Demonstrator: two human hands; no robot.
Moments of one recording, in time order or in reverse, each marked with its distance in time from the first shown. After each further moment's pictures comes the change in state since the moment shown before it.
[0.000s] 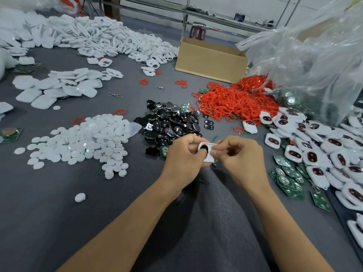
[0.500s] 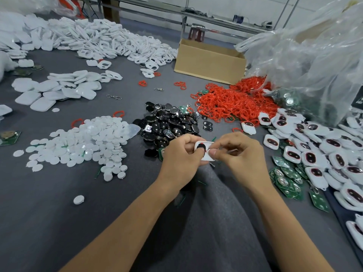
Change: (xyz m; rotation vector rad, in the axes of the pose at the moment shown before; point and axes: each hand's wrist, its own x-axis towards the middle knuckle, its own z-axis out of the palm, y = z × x) left_hand 0.001 0.002 -0.003 -0.024 0.022 0.021; right_hand 0.000 -0.007 -0.009 0.076 -0.055 -0.070
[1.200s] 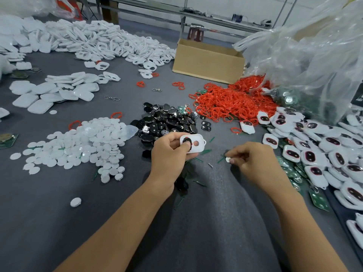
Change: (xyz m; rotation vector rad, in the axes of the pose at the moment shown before) left_hand 0.007 0.002 -0.006 -0.154 0.183 -0.077; right_hand 0.009 0.029 -0.031 -0.520 -0.124 0.074
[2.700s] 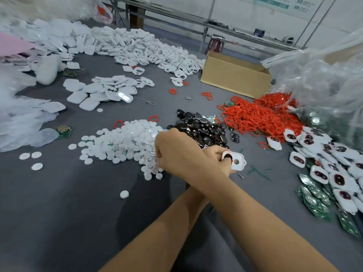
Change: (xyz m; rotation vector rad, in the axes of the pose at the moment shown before) left_hand -0.003 0.004 0.010 0.155 -0.053 -0.158; right_hand 0.010 -0.210 0.073 -0.316 -0.323 -0.498
